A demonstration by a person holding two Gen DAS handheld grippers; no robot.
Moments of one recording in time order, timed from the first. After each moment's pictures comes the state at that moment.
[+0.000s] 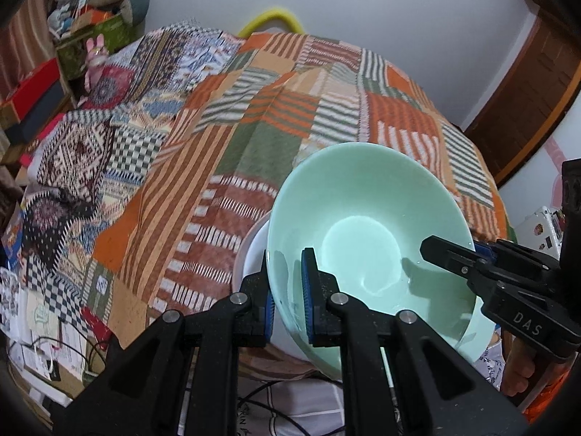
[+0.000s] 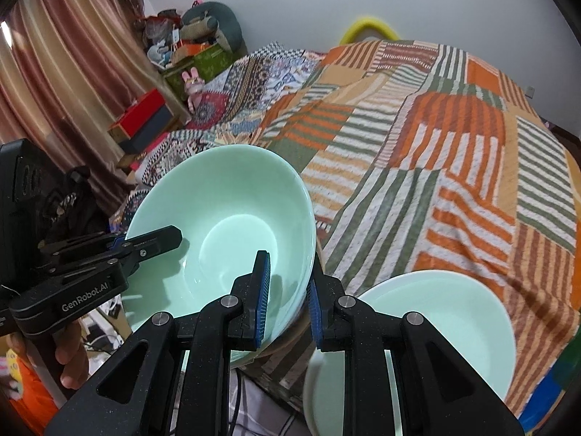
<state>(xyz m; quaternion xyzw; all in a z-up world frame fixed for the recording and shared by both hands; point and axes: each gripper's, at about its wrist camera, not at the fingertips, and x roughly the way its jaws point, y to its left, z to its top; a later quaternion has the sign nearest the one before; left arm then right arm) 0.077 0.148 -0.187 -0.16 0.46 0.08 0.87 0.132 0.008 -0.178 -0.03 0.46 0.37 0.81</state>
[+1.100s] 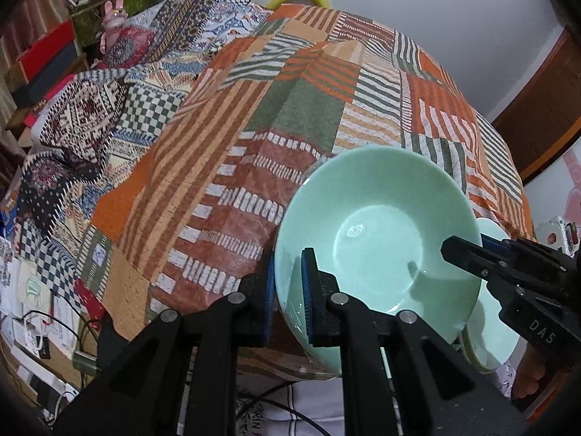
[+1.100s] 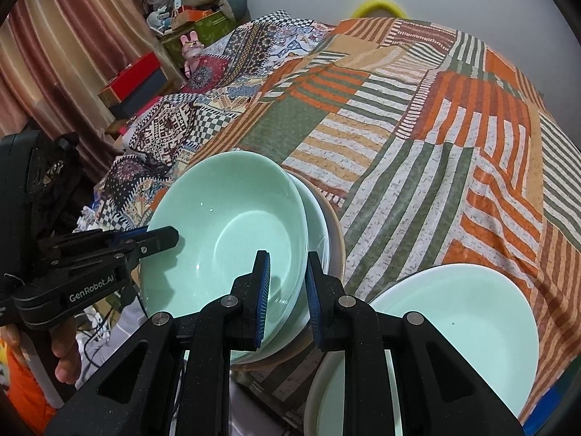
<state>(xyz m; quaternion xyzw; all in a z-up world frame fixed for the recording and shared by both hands) 0.074 0.171 -0.233 -0.18 0.49 0.11 0.85 0.134 0.035 -0.209 -0.08 0.49 0.37 0.79</state>
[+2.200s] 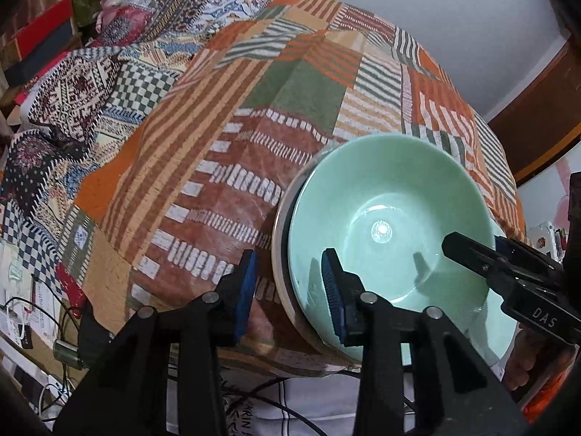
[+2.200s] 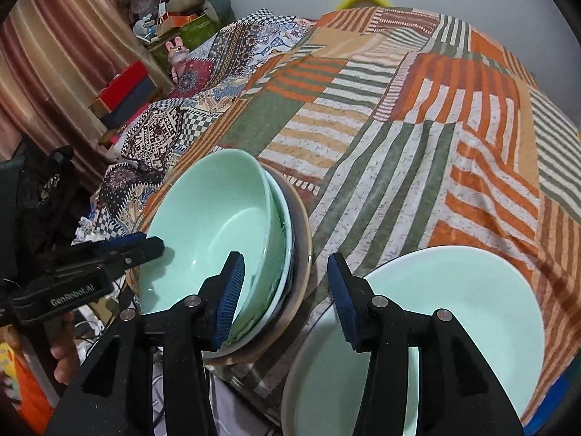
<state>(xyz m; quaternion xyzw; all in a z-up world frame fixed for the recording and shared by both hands) 0.072 0.174 -0.258 -0.22 0.50 0.09 0.83 0.143 0.017 -0.224 -0.05 0.50 0.35 0.79</state>
